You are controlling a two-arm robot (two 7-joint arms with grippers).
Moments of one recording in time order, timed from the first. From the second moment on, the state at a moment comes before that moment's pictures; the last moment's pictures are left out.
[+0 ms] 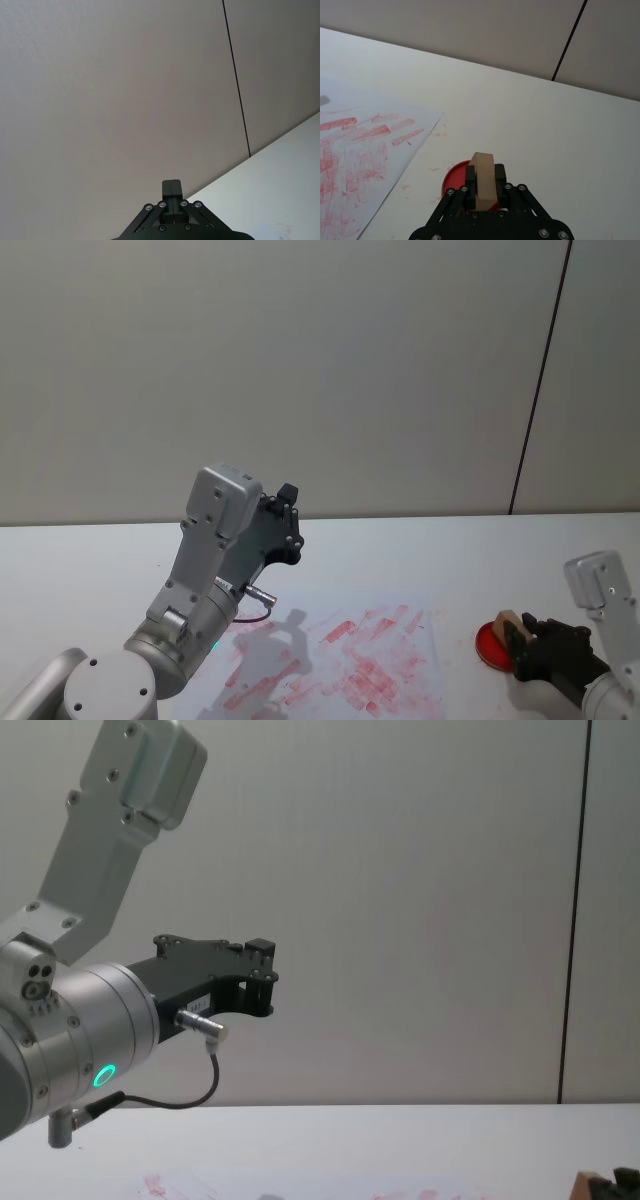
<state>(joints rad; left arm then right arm) -0.24 0.38 0.45 -1.63 -0.20 0.01 -0.01 0.02 0.31 -0.25 -1.59 0.17 0.32 0.10</state>
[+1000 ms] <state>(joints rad) -0.24 0.38 0.45 -1.63 -0.20 0.01 -0.01 0.01 0.33 -0.24 -1.61 0.15 0.32 0.15</state>
